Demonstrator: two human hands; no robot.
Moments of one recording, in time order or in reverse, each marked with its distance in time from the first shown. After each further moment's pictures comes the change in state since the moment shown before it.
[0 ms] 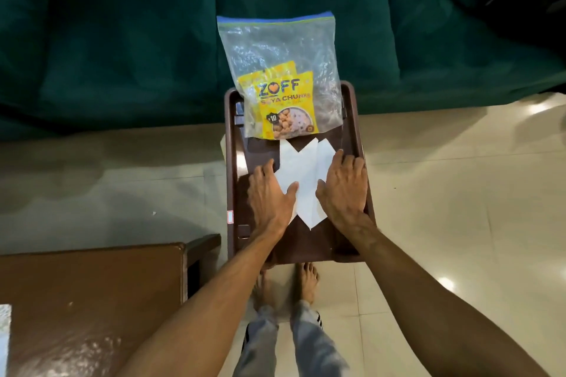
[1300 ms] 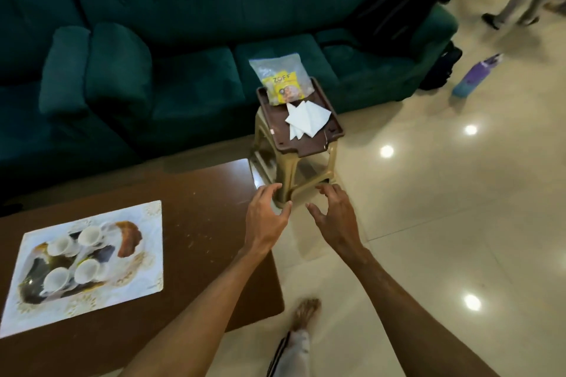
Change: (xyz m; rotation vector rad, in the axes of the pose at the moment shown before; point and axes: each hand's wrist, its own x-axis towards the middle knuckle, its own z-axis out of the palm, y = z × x) left_hand -0.465 -0.228 -0.232 -0.236 0.017 0.607; right_hand -0.592 -0.073 -0.074 0.742 0.329 -0.019
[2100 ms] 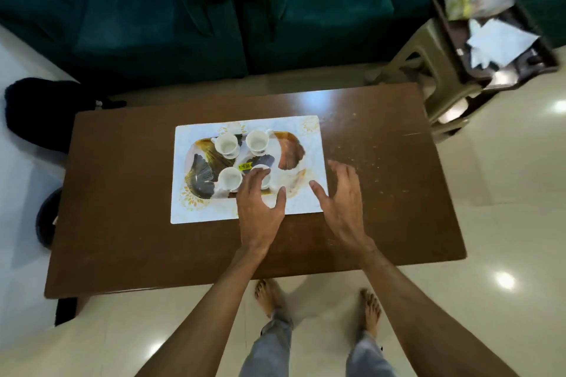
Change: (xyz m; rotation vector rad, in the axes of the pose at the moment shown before) left_hand -0.139 -0.380 -0.331 0.044 0.307 -0.242; right_hand -0.152 -0.269 0.412 0.129 -0.112 0.040
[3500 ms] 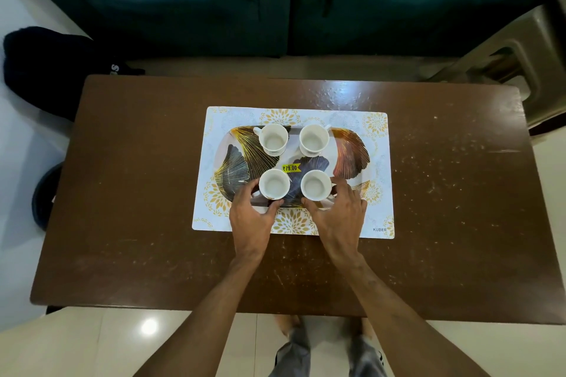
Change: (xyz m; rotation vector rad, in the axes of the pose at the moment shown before) left_hand 0.064 -0.177 -0.010 -0.026 0.089 -0.239; right_hand 0.024 0.003 0.191 -0.271 -0.018 0.019
